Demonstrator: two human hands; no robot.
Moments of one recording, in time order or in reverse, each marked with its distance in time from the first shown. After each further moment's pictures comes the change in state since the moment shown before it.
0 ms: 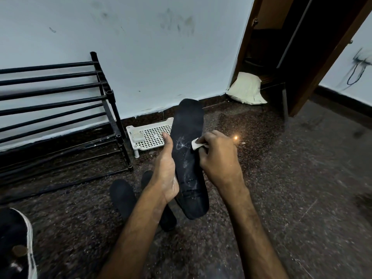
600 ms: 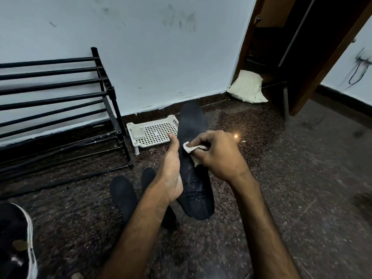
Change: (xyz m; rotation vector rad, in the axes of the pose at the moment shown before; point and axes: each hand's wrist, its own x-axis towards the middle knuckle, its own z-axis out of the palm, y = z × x) left_hand -0.001 -0.008 0.006 -0.031 -0.051 -0.080; right_hand 0.004 -0.001 -0.013 0.276 -0.194 0.024
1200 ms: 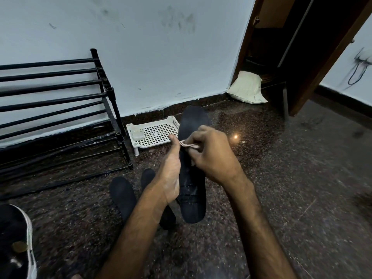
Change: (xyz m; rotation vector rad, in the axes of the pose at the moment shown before) left_hand 0.000 0.000 -0.006 0.018 -0.048 -0.026; right_hand 0.001 -0.016 0.003 -0.162 -0.004 -0.088
